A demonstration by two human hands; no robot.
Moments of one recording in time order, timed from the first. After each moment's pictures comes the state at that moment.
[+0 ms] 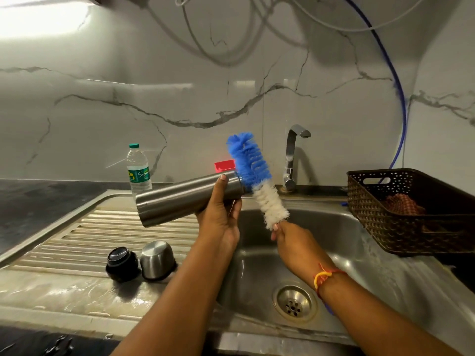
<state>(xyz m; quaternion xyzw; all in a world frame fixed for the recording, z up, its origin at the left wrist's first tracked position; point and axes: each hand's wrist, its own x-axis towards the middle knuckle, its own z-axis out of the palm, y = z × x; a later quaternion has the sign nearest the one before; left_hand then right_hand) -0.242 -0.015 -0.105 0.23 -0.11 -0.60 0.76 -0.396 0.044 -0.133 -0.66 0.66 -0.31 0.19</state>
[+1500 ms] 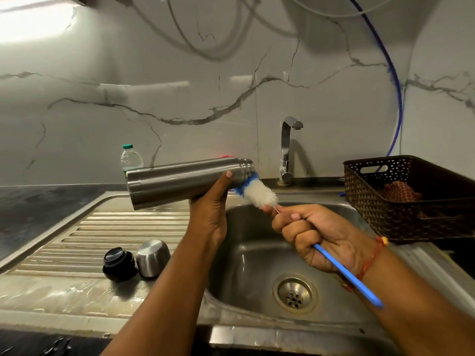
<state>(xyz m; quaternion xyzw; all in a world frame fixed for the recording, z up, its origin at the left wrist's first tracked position) -0.241 -0.006 -0.101 0.24 -0.34 -0.52 0.74 -0.436 0.058 -0.092 -0.19 0.18 -0.36 0.90</state>
